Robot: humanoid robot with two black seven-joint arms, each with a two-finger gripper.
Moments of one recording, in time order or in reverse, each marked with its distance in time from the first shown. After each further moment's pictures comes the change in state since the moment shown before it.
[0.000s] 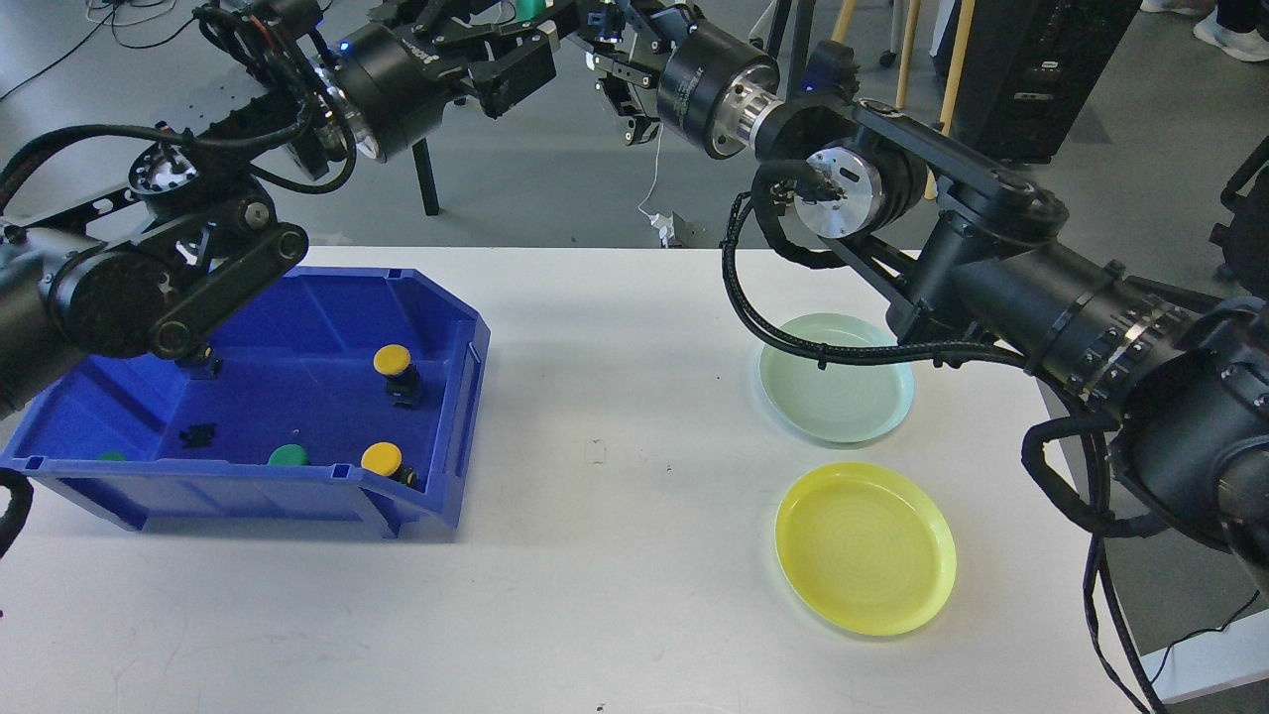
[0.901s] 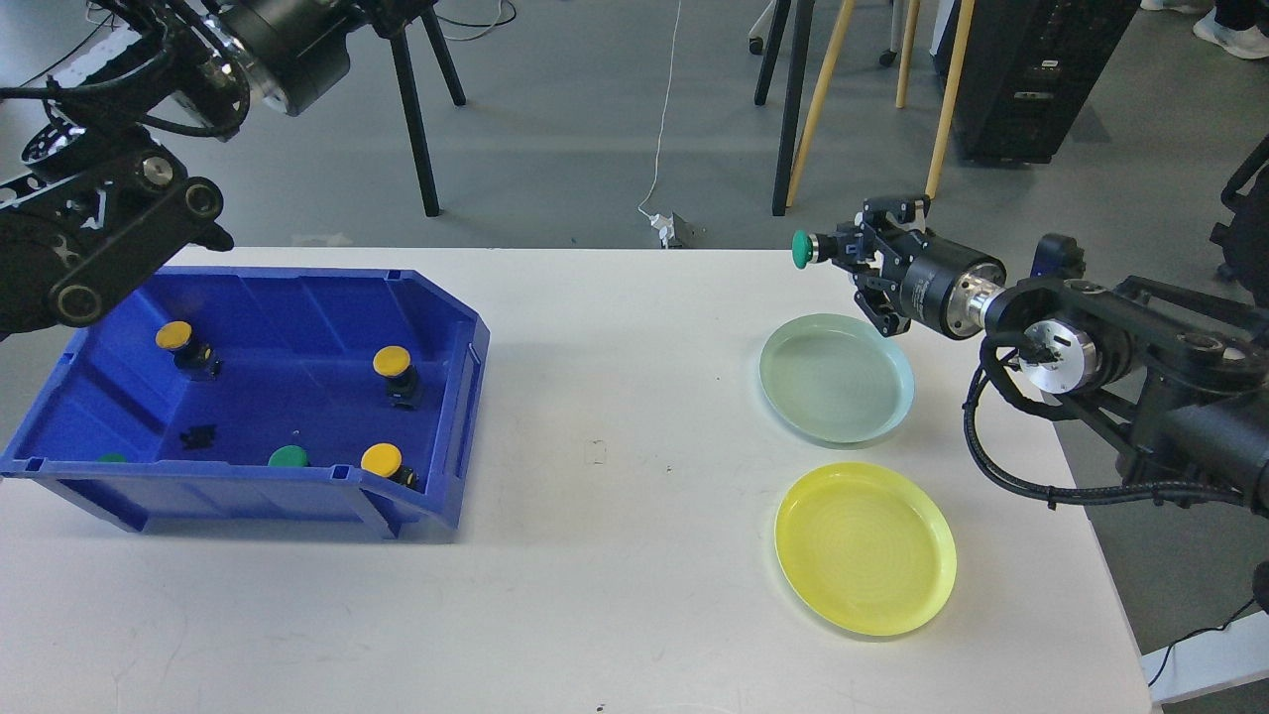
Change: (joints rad) left arm -0.004 0.119 -0.043 0.000 -0.246 -0.039 -0.008; right arm -0.362 -0.397 -0.228 0.050 -0.078 0.019 -0.063
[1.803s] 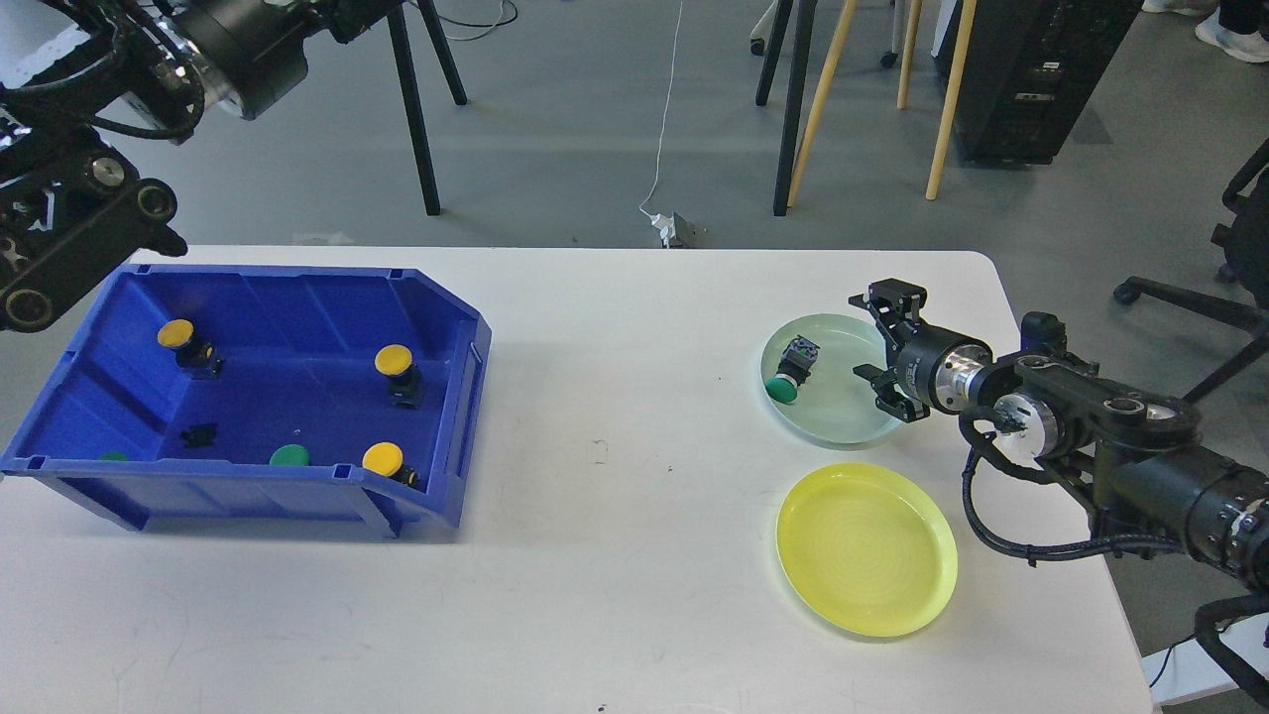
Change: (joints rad) left arm 0.024 0.078 0.016 -0.028 -0.005 -0.071 -0.007; right arm -0.036 0.118 -0.010 -0.189 -0.068 -0.009 0.006
